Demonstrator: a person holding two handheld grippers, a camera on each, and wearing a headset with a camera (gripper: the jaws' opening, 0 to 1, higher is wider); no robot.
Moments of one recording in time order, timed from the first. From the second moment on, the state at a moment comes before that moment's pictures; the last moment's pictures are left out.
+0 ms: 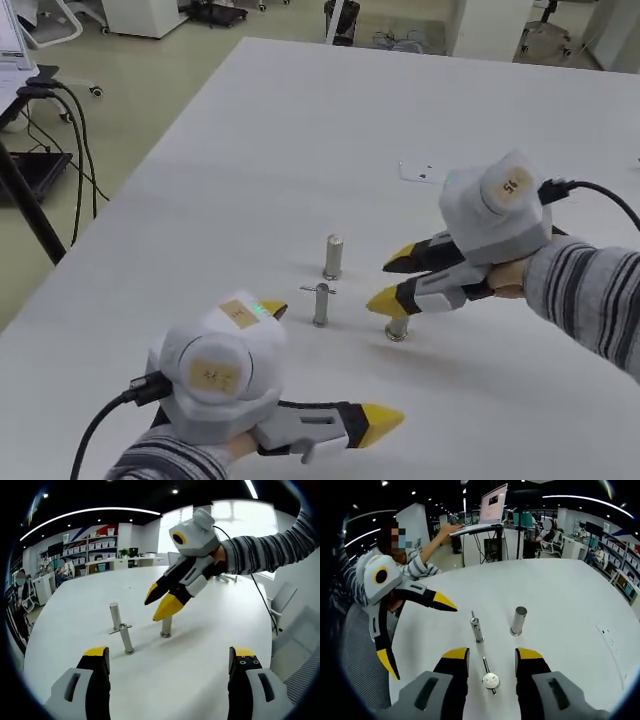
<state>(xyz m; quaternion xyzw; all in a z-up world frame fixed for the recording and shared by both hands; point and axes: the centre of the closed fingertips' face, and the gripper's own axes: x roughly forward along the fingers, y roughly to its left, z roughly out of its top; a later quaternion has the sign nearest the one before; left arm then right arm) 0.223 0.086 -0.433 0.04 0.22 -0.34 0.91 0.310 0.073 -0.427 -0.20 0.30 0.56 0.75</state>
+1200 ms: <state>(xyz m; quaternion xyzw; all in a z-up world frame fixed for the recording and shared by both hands) 0.231 0.102 -0.437 0.04 0.23 -0.32 0.92 0.376 0.144 -0.456 -0.09 0.31 0.48 0.81</state>
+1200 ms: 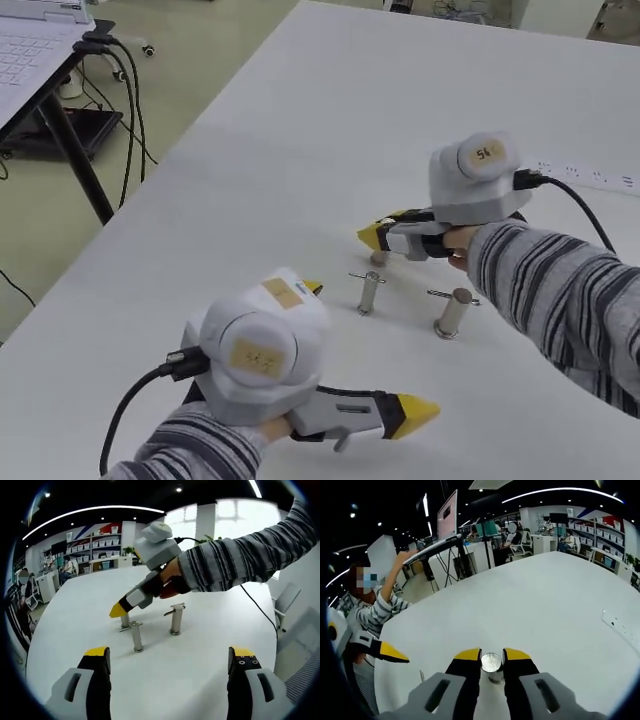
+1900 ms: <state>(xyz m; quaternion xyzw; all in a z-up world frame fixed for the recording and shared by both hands) 0.231 0.092 -0.432 0.03 0.22 -0.33 0.92 0.388 0.109 -0.444 -0.12 0.30 0.45 0.83</state>
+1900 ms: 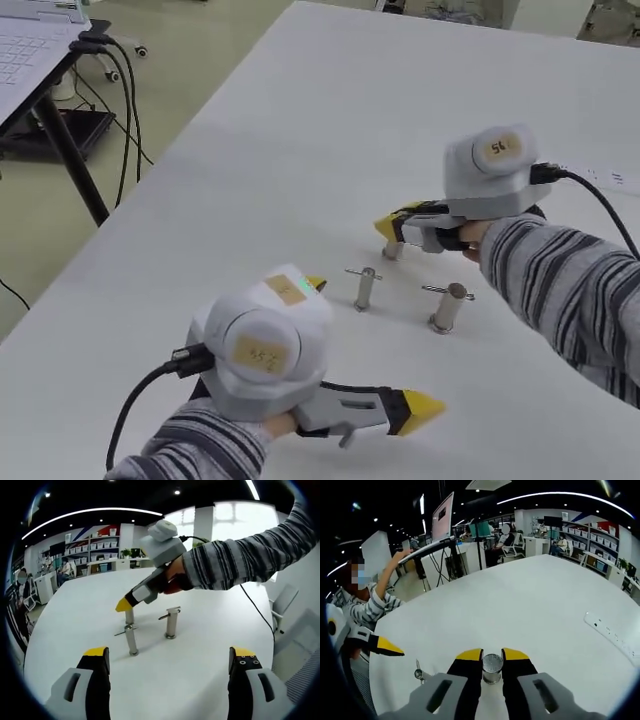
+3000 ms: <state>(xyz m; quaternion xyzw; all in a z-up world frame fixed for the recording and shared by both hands) 0.228 0.093 -0.425 0.03 0.22 -0.34 0.92 0.316 -0.012 -0.443 -0.10 0.33 0.35 0.87</state>
